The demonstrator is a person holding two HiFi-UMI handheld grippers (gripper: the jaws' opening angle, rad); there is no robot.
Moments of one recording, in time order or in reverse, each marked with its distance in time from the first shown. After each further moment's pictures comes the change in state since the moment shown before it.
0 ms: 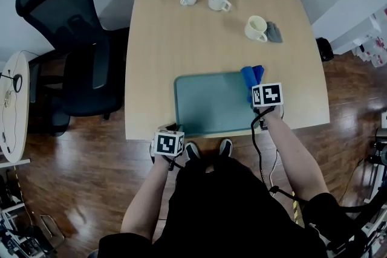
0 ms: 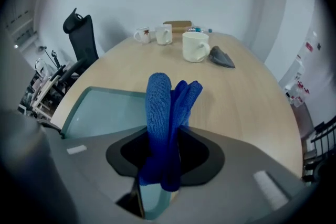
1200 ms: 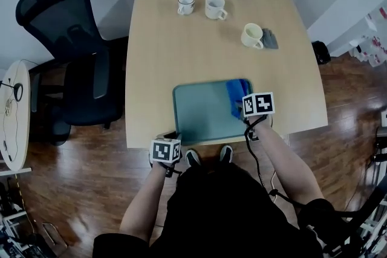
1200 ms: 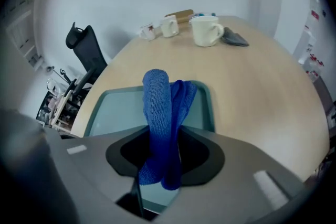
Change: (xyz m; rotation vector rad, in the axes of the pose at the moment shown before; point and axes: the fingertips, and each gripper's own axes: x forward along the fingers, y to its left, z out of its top) left arm -0.005 0.006 0.000 -0.022 -0.023 -0.056; right arm 0.009 0.056 -0.015 0.114 0.032 0.181
